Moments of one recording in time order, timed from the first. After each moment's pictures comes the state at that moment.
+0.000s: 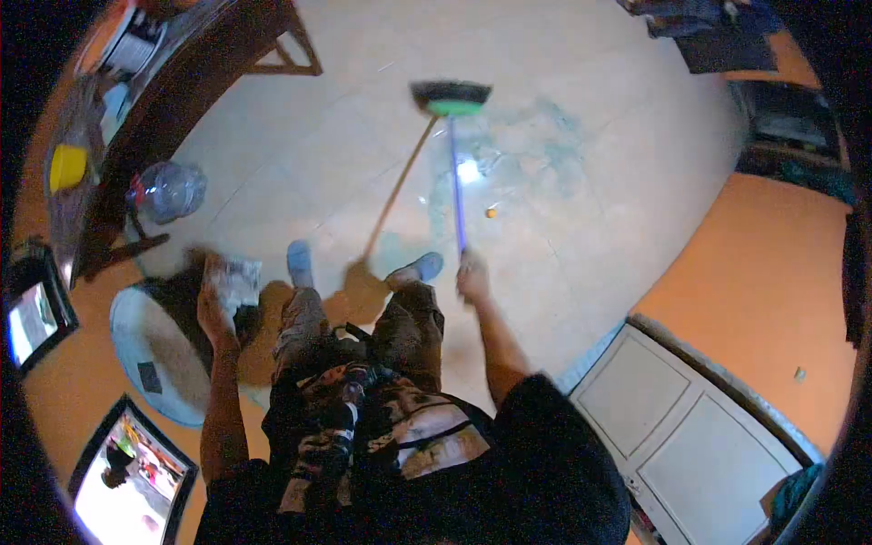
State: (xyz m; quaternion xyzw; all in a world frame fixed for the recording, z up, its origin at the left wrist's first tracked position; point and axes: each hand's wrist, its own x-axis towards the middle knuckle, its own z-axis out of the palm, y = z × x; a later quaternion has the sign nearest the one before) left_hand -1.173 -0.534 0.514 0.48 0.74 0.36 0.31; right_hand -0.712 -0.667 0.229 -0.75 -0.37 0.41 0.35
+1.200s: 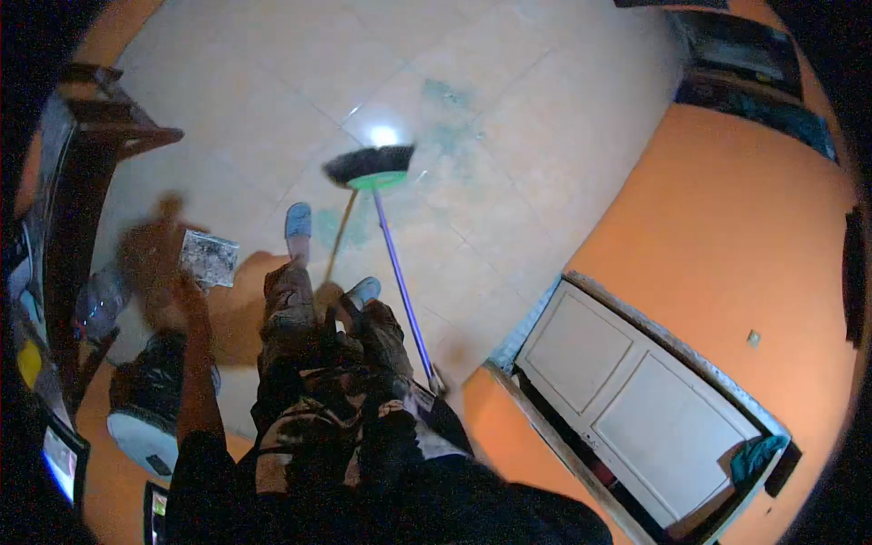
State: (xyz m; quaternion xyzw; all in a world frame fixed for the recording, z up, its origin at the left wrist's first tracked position) left_hand -0.919 -0.278 0.361 0.48 0.80 0.21 0.29; right_hand -0.563 -0.755 0.420 -0.83 -0.12 0.48 0.25
